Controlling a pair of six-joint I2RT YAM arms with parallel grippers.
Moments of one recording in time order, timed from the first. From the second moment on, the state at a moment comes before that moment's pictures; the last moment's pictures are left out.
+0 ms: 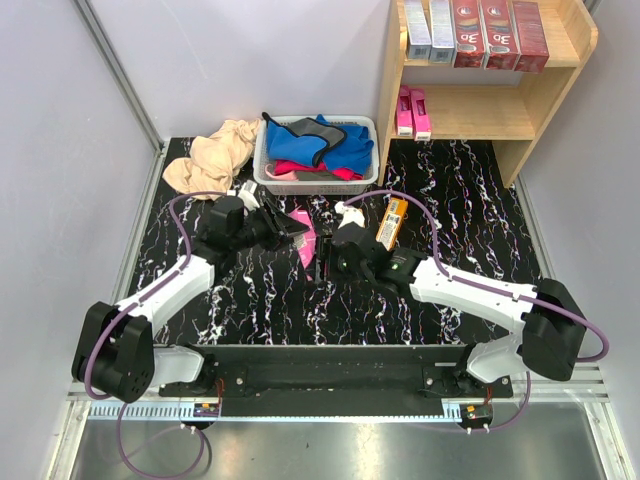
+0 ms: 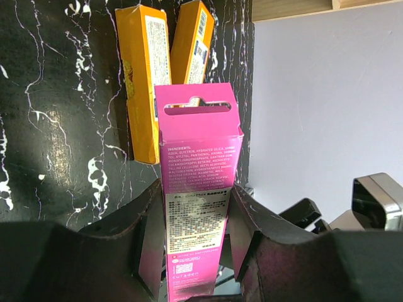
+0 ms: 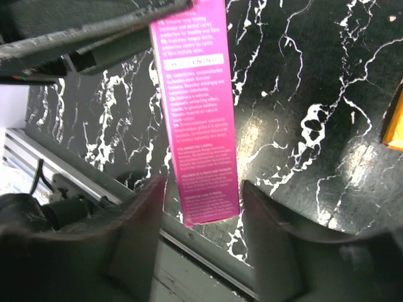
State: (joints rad) left arm -0.37 1.26 0.73 0.11 0.47 -1.06; right arm 0.99 1.41 1.02 -0.26 0.15 0.78
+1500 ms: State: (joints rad) left arm -0.36 1.09 0.80 -0.25 0.24 -0.85; right arm 0.33 1.18 0.86 -0.08 -0.51 0.85
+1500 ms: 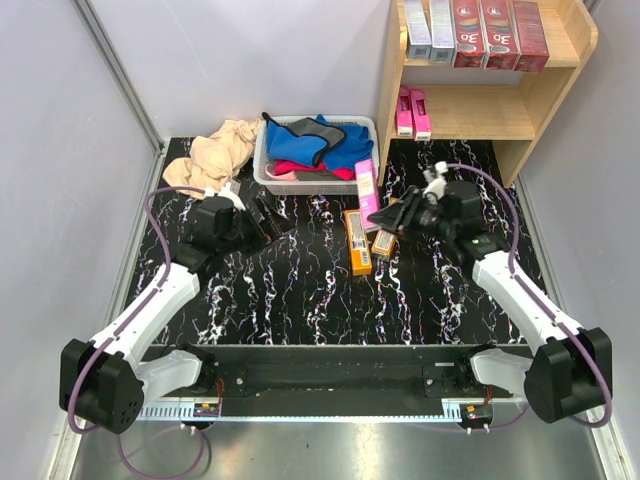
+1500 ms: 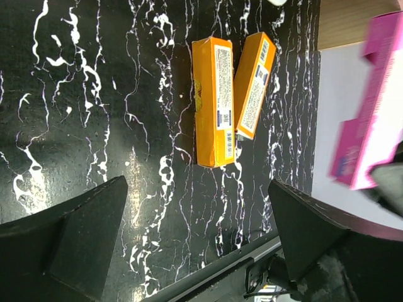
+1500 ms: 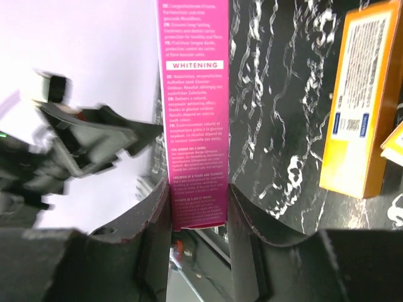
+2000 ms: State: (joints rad) left arm -0.36 1.13 0.80 -0.24 0.24 -0.83; right arm -0.21 1.21 0.80 0.22 -0.96 1.09
